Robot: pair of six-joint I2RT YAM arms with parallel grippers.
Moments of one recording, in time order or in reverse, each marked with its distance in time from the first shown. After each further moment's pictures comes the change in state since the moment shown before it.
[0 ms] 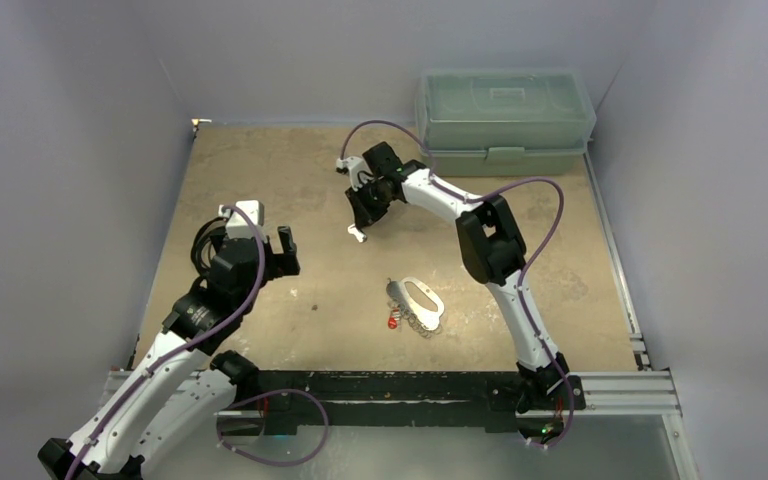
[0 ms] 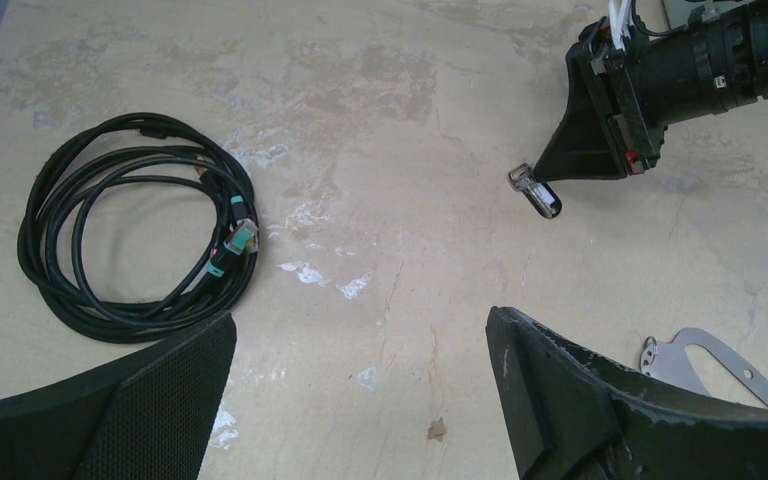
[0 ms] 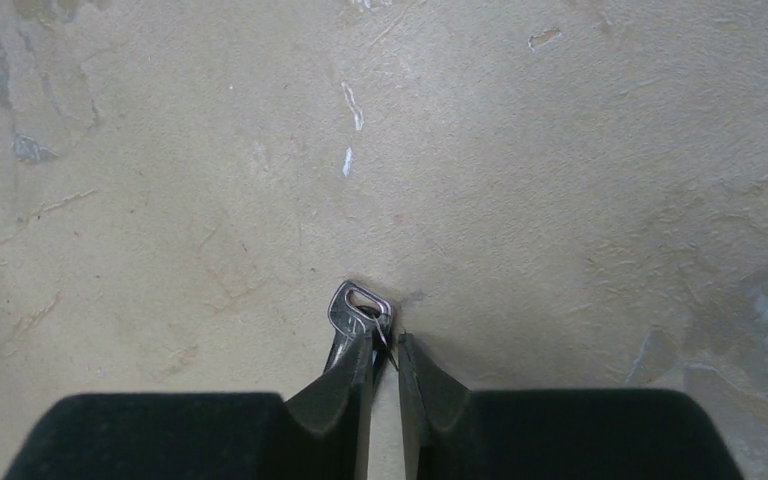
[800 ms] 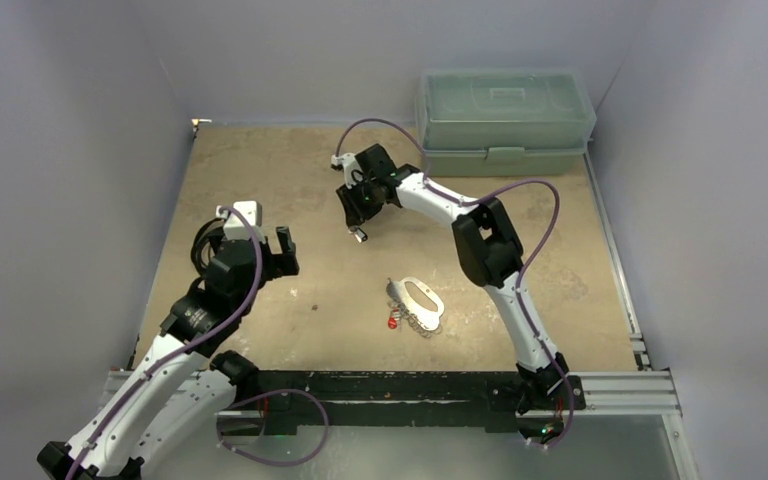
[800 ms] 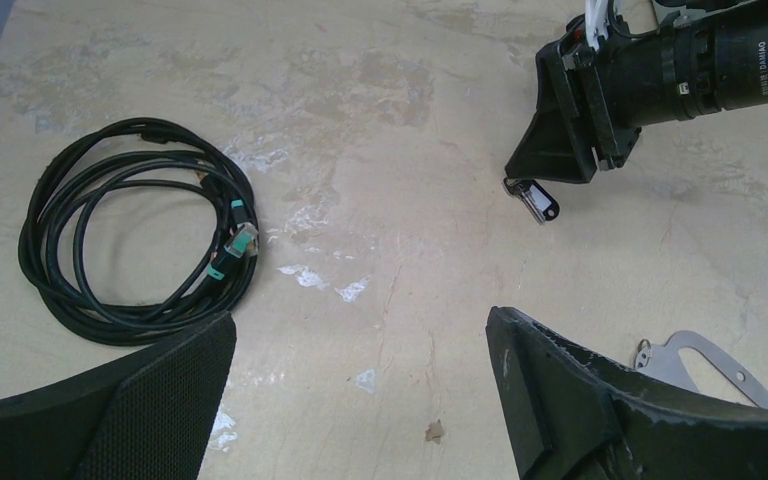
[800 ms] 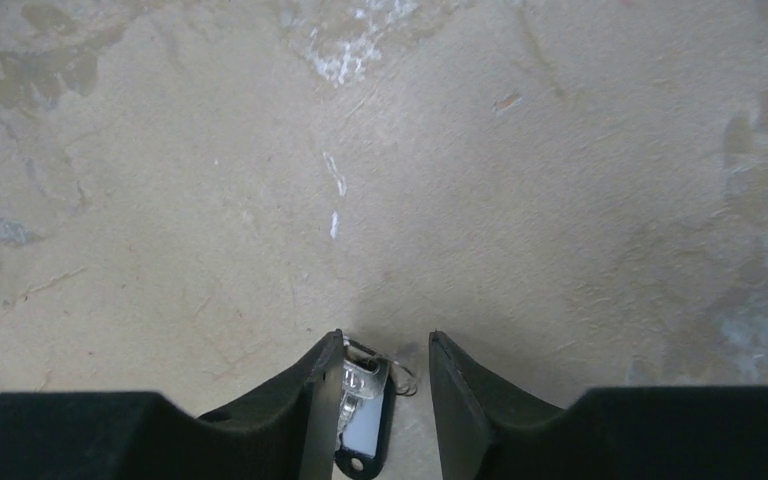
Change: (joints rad) left arm 0.000 -0.012 0.000 0.000 0.000 0.000; right arm 0.035 -0.008 -0.010 0.105 0.122 0.092
